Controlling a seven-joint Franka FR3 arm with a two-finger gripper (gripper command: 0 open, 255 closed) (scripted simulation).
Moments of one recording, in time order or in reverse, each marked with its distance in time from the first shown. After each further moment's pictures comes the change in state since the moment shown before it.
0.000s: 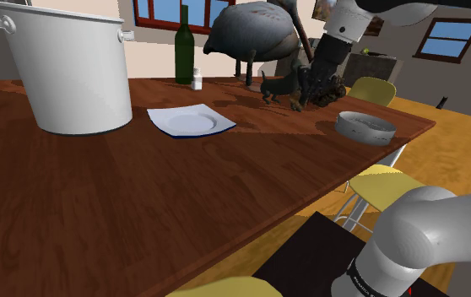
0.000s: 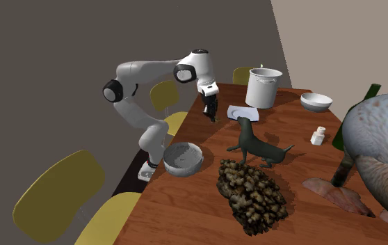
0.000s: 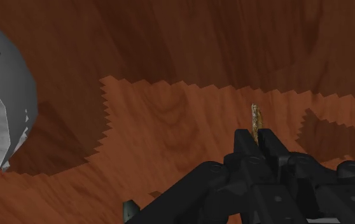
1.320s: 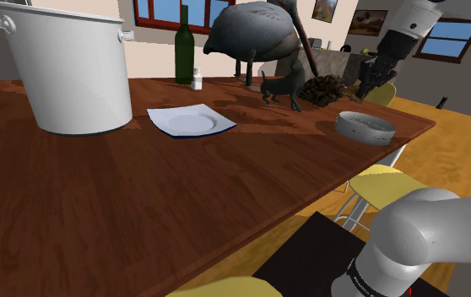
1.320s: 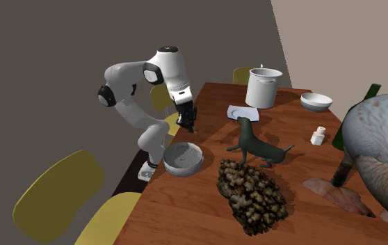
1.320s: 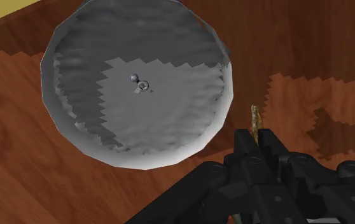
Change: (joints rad) arm -0.072 -0.051 -0.312 0.108 -0.173 -0.167 -0.314
